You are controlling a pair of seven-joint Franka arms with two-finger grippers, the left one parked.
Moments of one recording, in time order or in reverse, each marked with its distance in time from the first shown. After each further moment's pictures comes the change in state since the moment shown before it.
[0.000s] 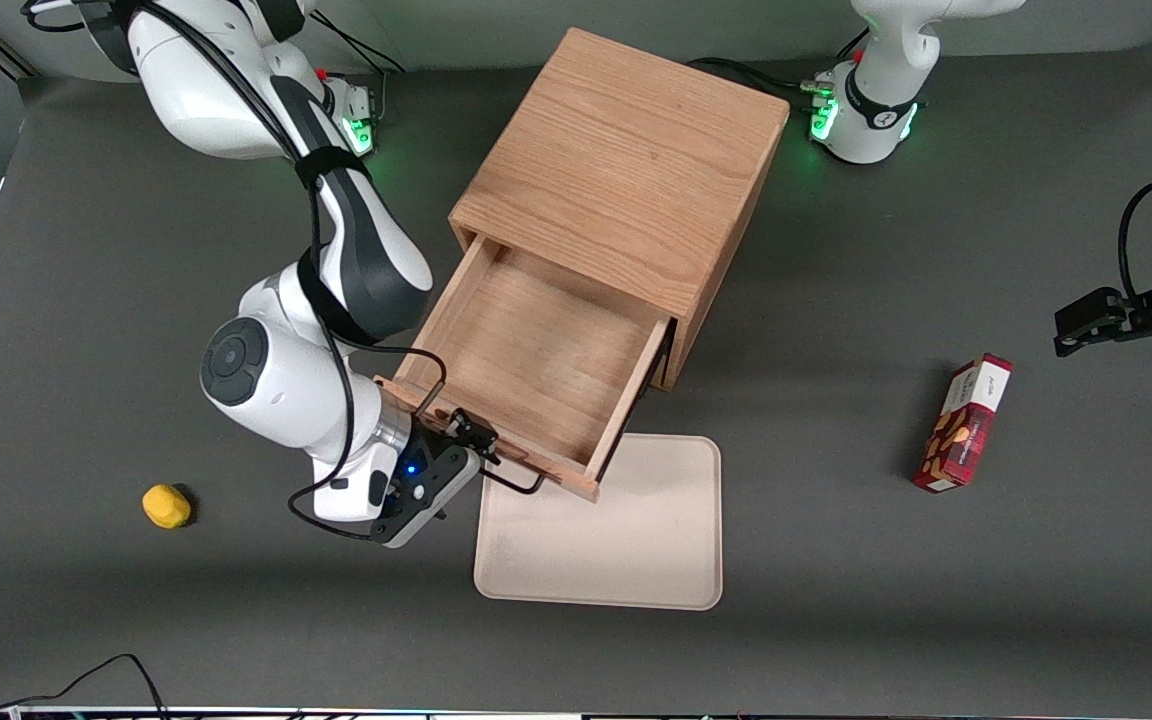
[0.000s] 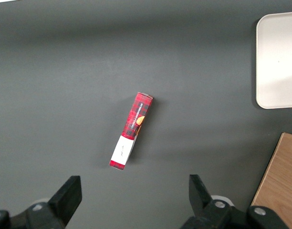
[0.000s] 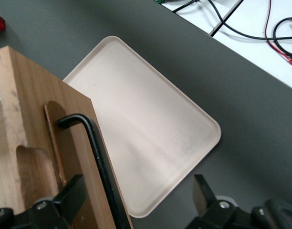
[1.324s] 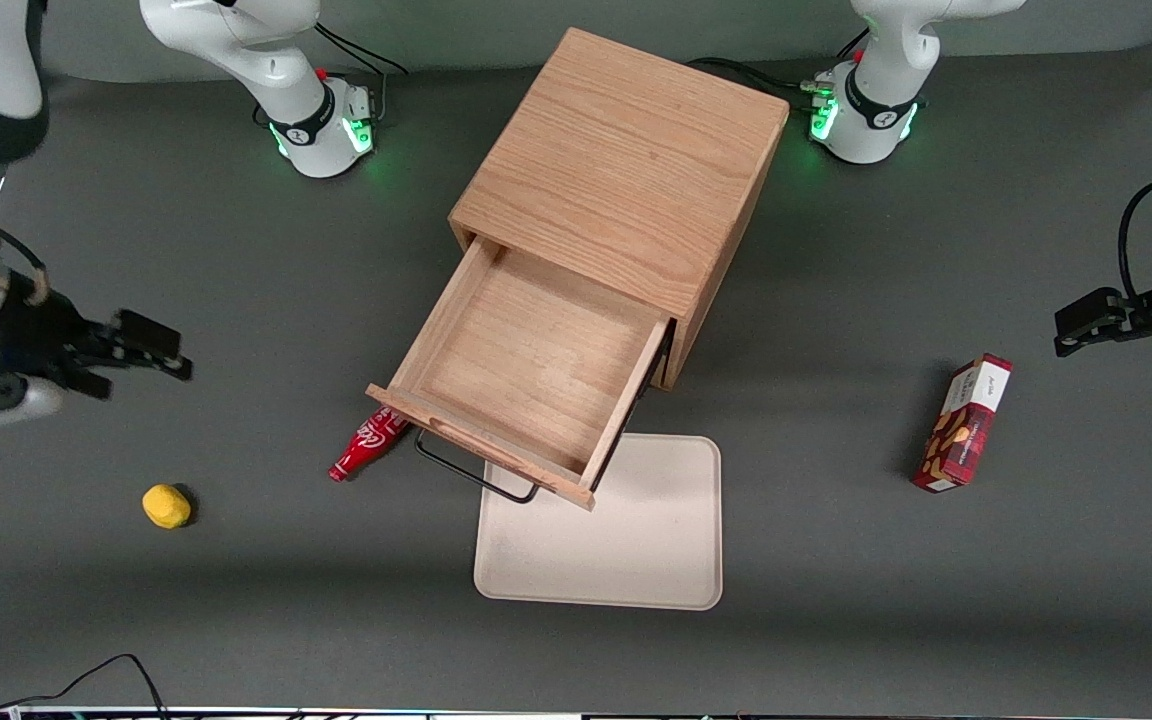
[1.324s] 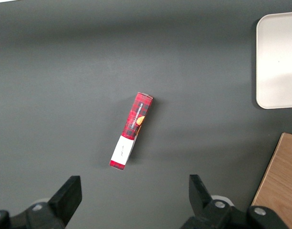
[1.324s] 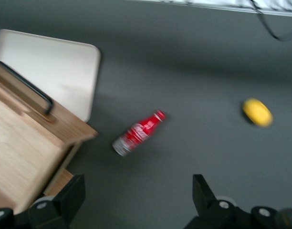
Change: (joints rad) arm -0.355 -0.494 0.043 -0.152 -0.288 -0.538 0.401
